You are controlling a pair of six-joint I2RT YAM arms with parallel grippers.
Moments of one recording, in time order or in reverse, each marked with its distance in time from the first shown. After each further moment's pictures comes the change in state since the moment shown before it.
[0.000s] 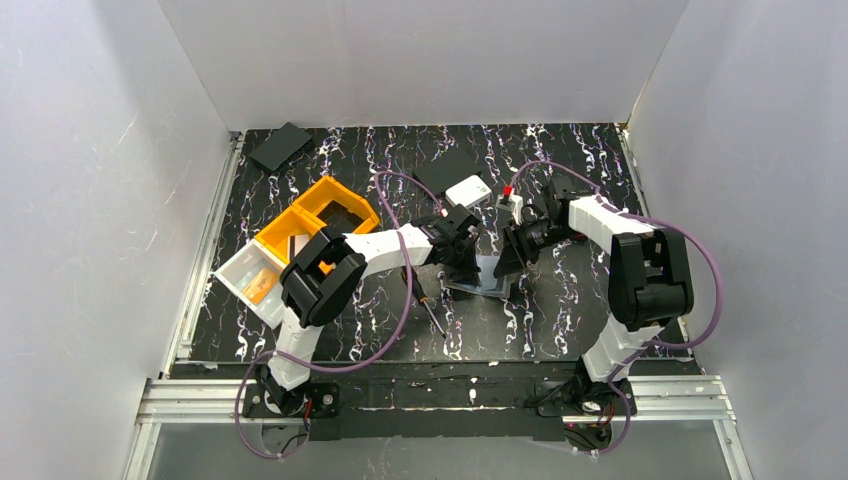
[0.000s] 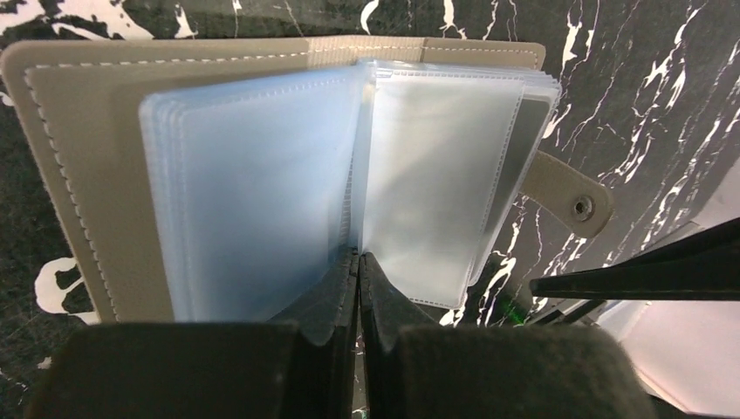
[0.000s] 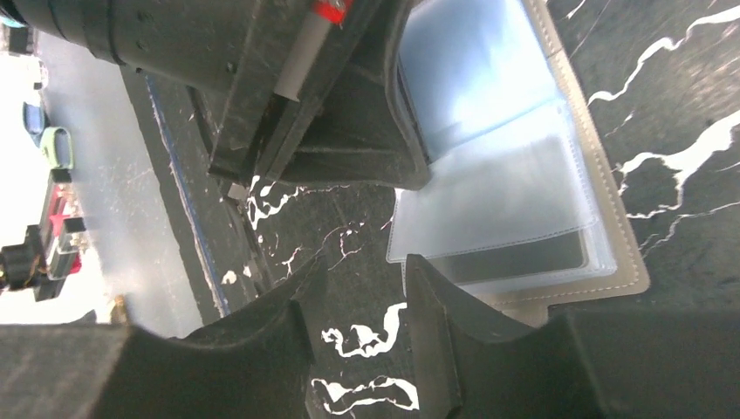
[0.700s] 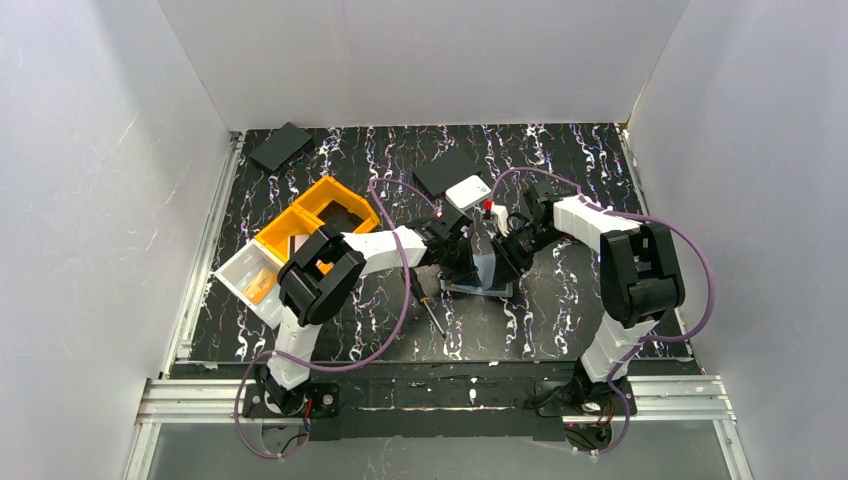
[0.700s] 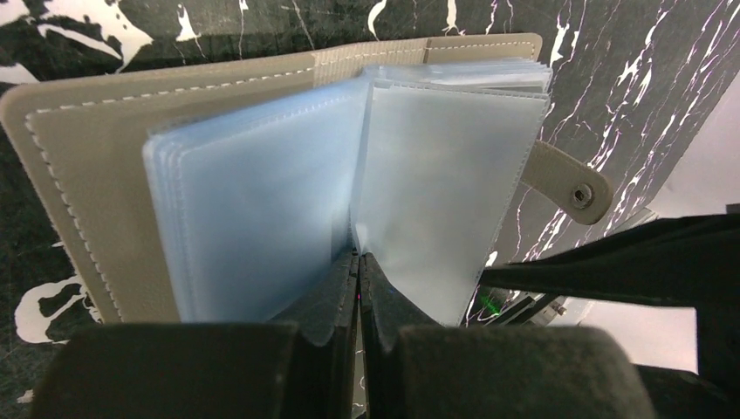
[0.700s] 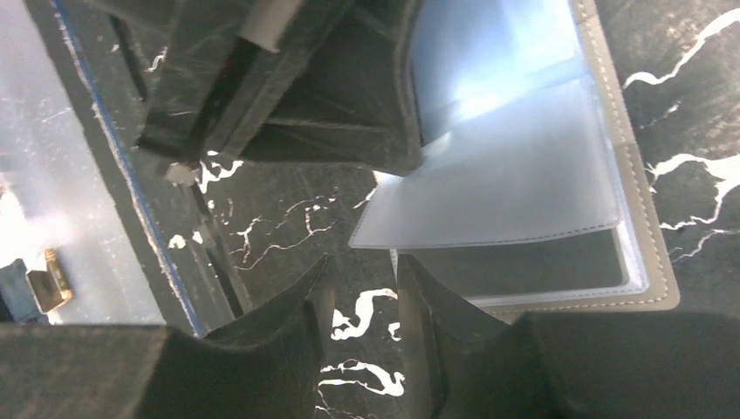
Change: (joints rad) left arm 0.032 -0.011 -0.077 0.114 0.091 -0.048; right arm 0.083 0.060 0.044 -0.115 0.147 -0.146
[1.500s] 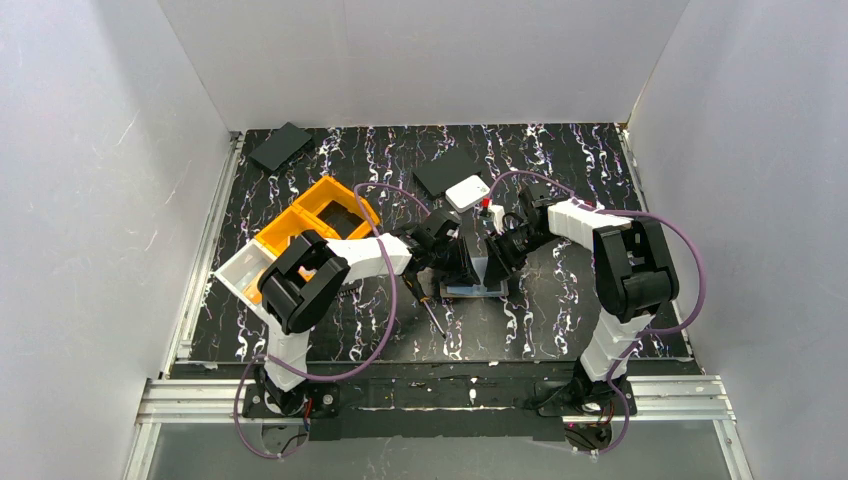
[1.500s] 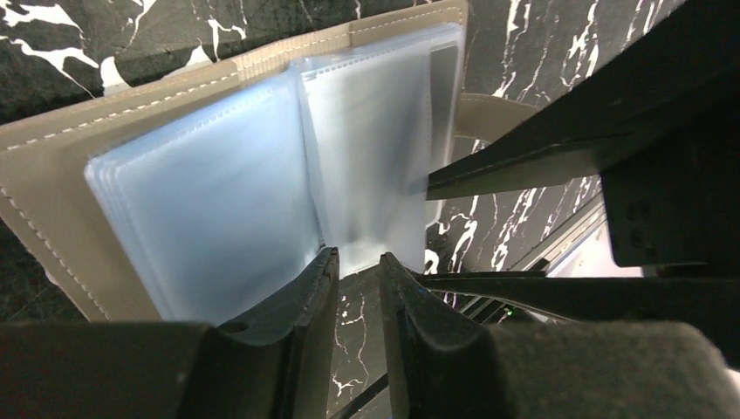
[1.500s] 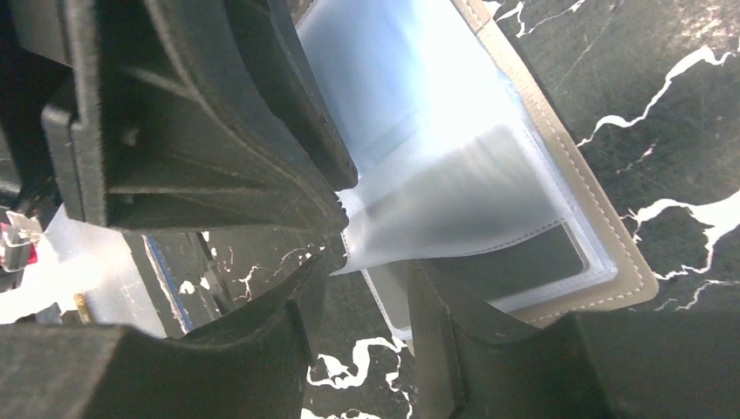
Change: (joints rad) left arm 0.018 -0.112 -0.163 0.155 0.044 -0.016; right arm 0.028 0.040 -0.041 0.188 -0.002 0.183
